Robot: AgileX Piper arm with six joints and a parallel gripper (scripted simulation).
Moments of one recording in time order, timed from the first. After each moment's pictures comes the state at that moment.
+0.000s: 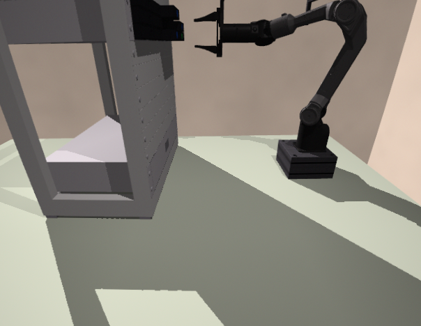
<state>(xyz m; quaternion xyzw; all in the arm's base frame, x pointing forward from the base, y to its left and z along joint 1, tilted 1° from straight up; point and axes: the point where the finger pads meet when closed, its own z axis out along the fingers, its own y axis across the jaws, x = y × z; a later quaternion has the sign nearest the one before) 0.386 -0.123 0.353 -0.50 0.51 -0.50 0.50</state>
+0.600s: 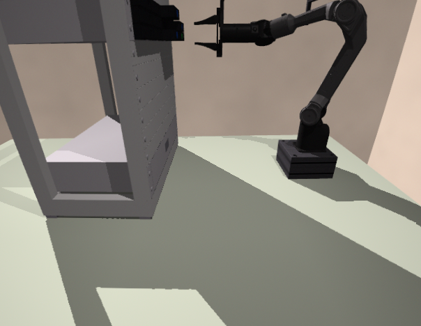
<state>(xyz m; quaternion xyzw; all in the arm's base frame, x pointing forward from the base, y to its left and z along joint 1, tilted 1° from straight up) 0.386 -0.123 0.353 -0.50 0.51 -0.50 0.50</state>
